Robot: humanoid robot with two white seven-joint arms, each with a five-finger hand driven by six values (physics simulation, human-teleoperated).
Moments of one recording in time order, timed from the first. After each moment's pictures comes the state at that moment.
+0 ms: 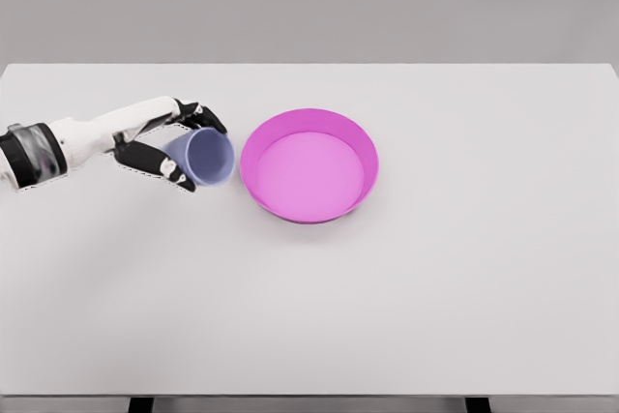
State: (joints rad) left arm -0.60 0.90 -0.70 -1.69 0.38 0.03 -0.44; right arm -0.06 0.00 -0.03 0.12 -0.03 0.12 0.03
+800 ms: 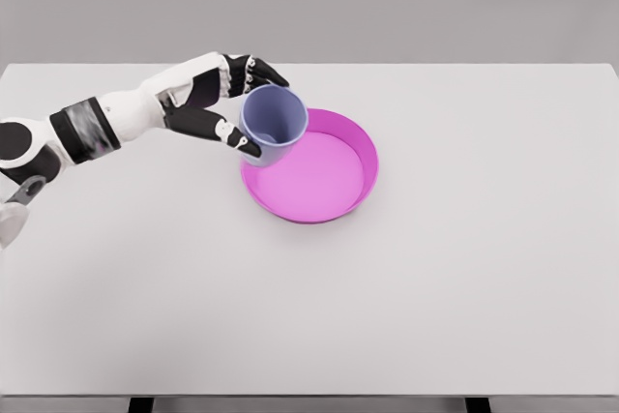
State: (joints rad) left arm -0.67 0.71 -0.70 -1.64 0.73 0.03 -0.44; right arm -0.06 0.00 -0.03 0.12 -0.03 0.12 0.03
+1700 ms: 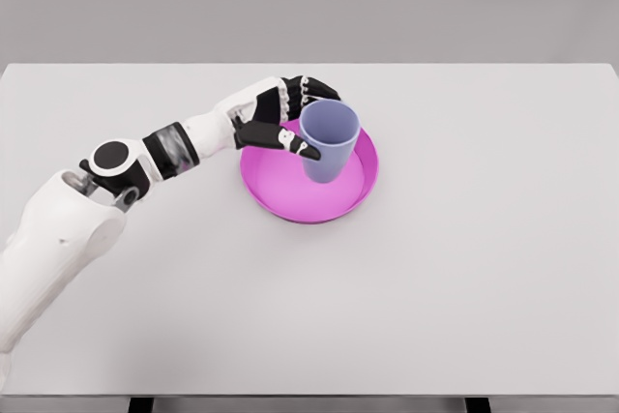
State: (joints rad) left arm -0.64 0.41 -0.71 -1.36 0.75 0.03 -0.46; right arm -0.06 0.00 -0.03 0.12 -0.03 0.12 0.03
